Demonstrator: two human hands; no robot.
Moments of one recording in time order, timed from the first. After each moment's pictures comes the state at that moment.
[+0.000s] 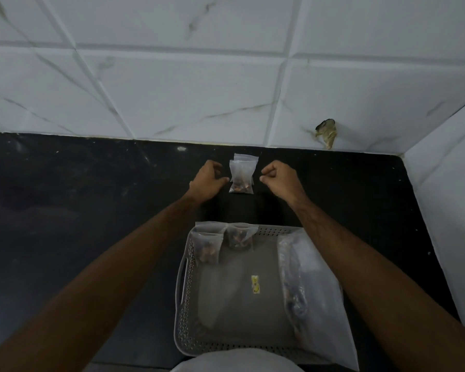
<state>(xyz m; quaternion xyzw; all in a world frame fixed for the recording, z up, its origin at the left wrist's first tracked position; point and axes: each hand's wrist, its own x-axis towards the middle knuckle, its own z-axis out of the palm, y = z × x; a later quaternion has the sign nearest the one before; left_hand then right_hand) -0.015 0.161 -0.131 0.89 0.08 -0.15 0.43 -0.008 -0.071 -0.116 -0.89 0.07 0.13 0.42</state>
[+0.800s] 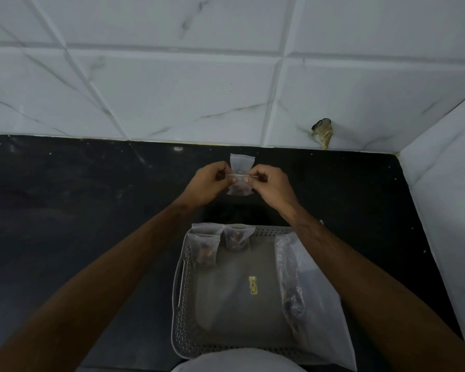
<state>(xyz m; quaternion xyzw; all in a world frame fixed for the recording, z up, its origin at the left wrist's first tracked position) -0.032 0.153 -0.093 0.86 -0.10 -0.12 0.48 -0.038 -0.055 -0.092 -0.86 -0.04 0.09 0.50</state>
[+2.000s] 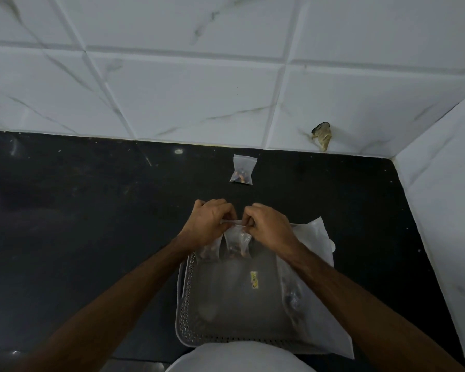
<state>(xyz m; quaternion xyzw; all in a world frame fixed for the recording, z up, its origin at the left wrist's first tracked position) -0.120 0.159 -0.123 0.95 -0.19 -0.07 0.22 -0.117 -0.046 -0.113 -0.95 -0.17 0.13 0.22</state>
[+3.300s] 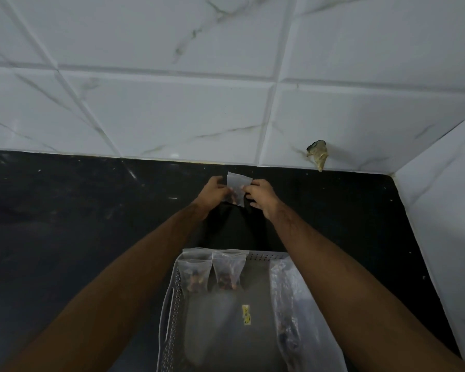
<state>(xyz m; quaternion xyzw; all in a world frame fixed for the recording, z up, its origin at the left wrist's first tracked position) 0.033 0.126 -0.159 0.78 0.11 -0.20 0.58 0.033 -0.041 -0.136 -0.73 0.21 0.22 0.61</state>
